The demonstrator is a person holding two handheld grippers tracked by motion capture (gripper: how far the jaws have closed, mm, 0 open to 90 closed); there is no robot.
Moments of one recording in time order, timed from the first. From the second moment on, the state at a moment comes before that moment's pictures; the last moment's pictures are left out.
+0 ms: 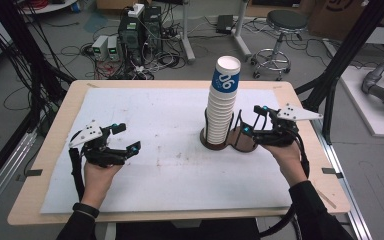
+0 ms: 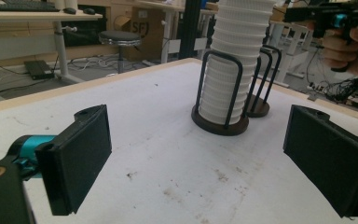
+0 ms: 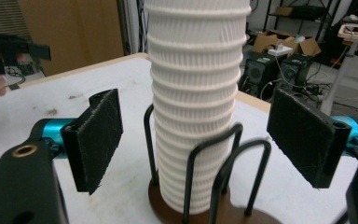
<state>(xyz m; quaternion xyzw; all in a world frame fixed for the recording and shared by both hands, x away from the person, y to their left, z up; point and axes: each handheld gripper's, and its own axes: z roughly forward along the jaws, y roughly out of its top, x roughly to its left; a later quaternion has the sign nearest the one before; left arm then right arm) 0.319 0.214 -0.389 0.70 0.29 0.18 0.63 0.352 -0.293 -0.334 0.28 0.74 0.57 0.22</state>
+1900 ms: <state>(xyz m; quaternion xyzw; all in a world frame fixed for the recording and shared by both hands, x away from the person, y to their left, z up) 0.329 0.177 -0.360 0.72 0.26 0.15 0.63 0.415 -0.237 -0.321 0.28 0.75 0.56 0.18</state>
